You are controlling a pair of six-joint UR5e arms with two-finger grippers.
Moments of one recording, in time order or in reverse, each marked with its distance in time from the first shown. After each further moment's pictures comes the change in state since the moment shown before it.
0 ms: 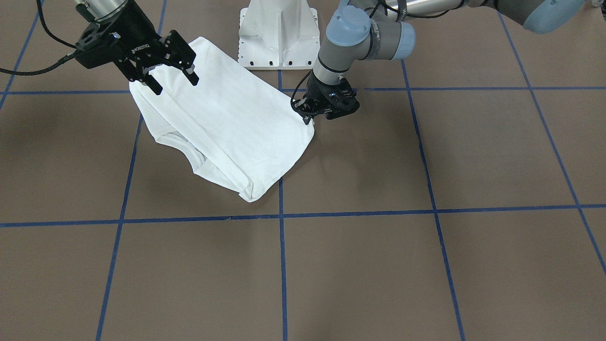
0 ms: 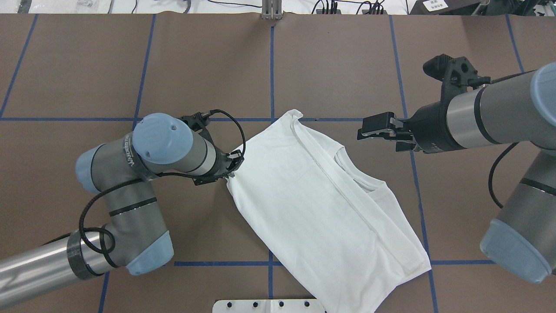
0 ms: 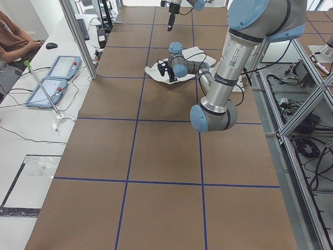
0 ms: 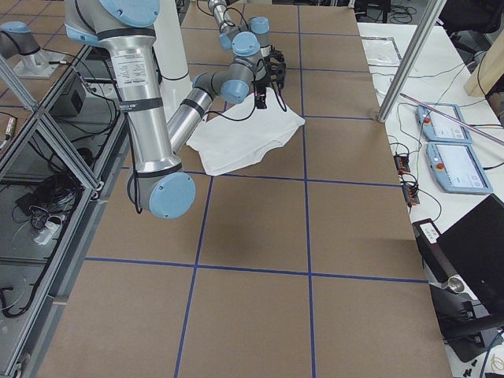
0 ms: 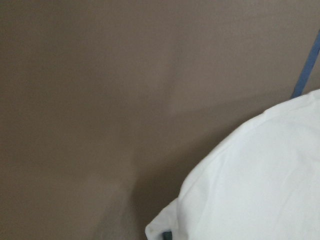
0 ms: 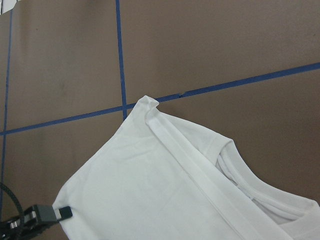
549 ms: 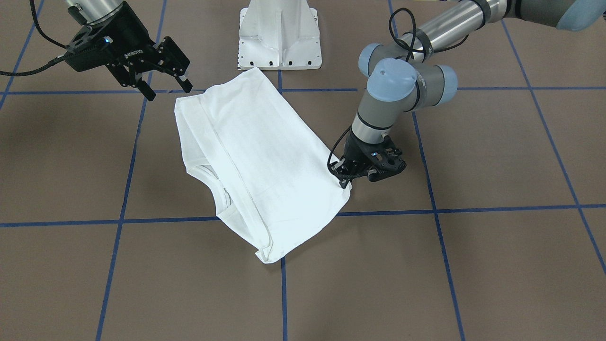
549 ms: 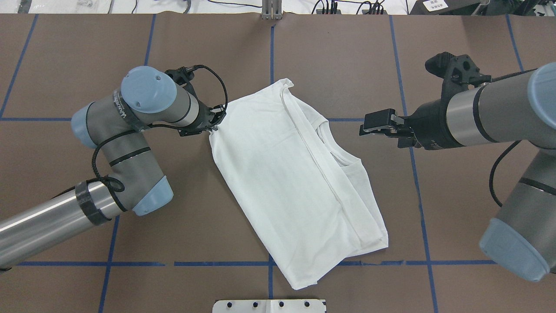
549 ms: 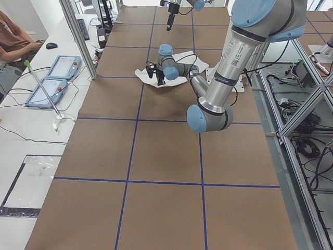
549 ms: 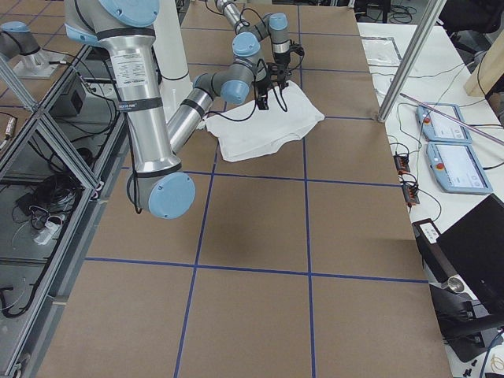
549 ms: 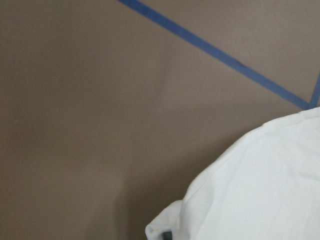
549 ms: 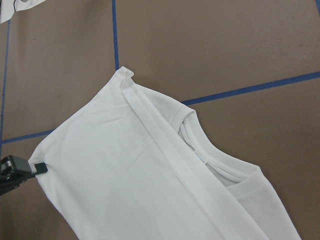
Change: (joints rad) left arm -0.148 -0.083 0.269 -0.176 0.017 0.146; right arm 0.001 0.001 -0.012 -0.001 -0.030 0.001
